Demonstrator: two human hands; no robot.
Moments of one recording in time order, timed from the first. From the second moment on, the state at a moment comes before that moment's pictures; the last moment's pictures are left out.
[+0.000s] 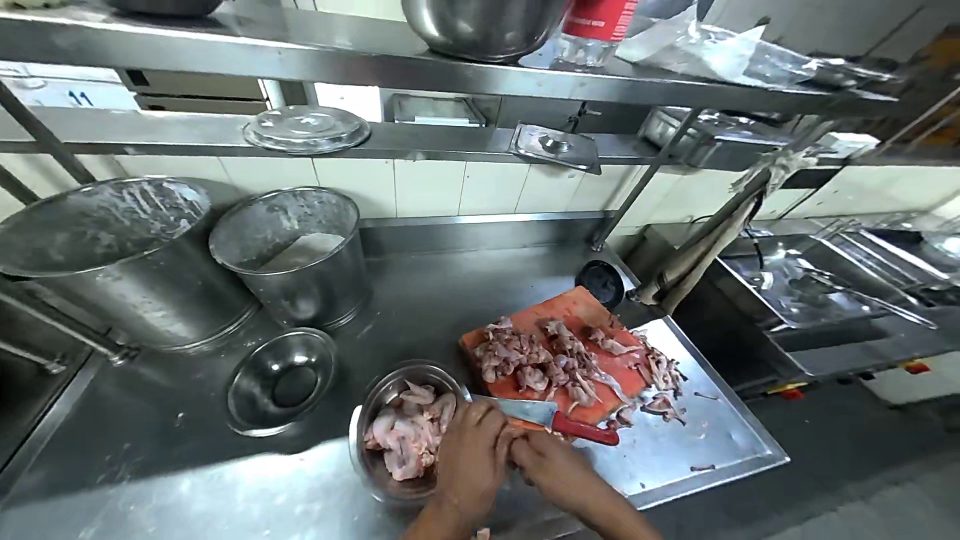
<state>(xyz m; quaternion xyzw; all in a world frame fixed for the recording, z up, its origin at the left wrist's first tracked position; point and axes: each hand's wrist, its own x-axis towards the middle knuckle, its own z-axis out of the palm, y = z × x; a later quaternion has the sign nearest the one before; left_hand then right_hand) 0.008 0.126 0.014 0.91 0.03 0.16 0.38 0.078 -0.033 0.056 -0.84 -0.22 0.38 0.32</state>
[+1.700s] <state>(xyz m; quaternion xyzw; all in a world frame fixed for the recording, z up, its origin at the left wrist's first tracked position) 0.023 0.078 -0.044 0.58 0.28 -0.09 0.76 0.038 -0.048 -0.042 -0.74 -0.15 0.29 0.59</state>
